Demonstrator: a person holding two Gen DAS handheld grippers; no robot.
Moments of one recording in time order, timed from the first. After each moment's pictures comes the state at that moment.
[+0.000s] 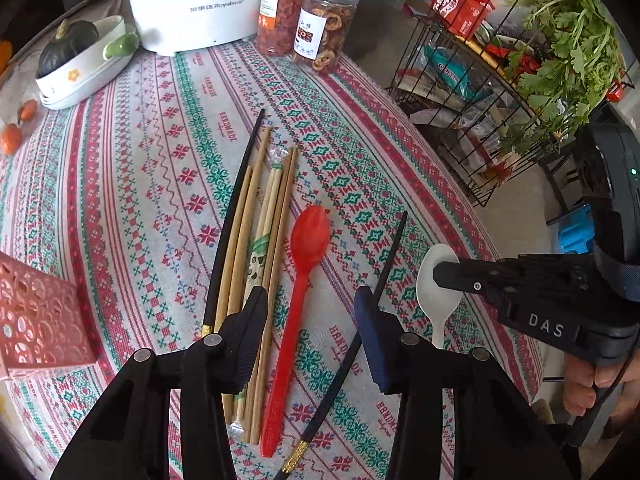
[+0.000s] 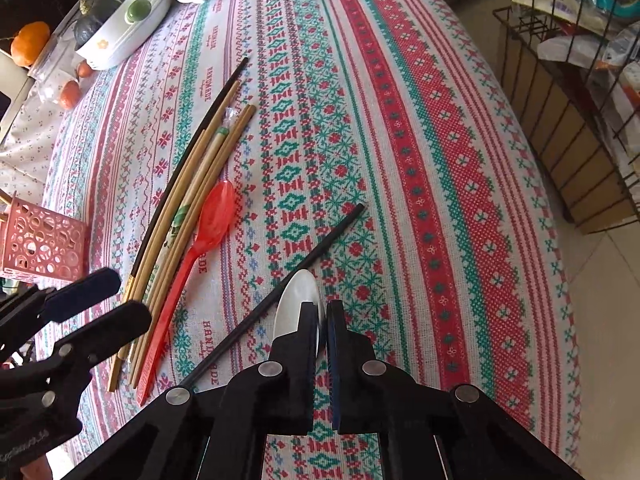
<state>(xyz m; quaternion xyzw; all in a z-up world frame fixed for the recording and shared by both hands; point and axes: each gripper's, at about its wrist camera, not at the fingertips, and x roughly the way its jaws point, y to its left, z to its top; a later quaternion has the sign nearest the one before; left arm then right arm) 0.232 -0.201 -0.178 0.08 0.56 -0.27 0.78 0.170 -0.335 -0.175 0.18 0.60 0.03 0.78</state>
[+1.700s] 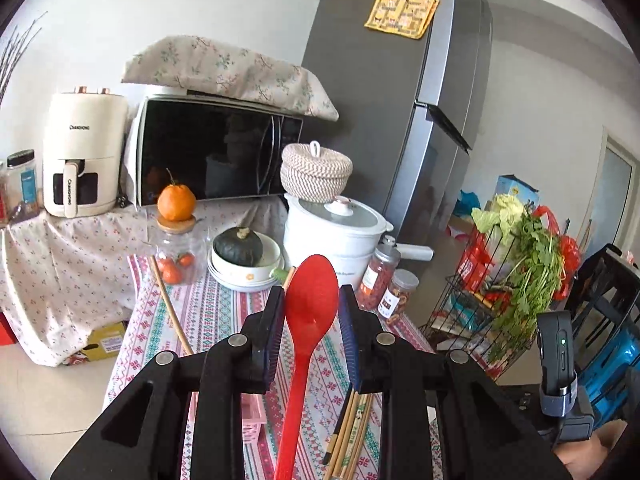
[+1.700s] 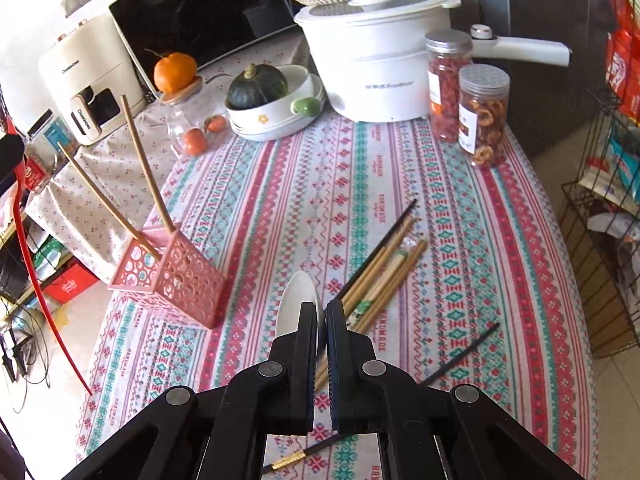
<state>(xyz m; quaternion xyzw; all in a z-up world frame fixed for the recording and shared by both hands) 0.156 -0.003 -0.002 -0.09 0.20 -0.17 0.96 0.149 -0.222 -0.072 0.10 0.44 0.09 0.89</state>
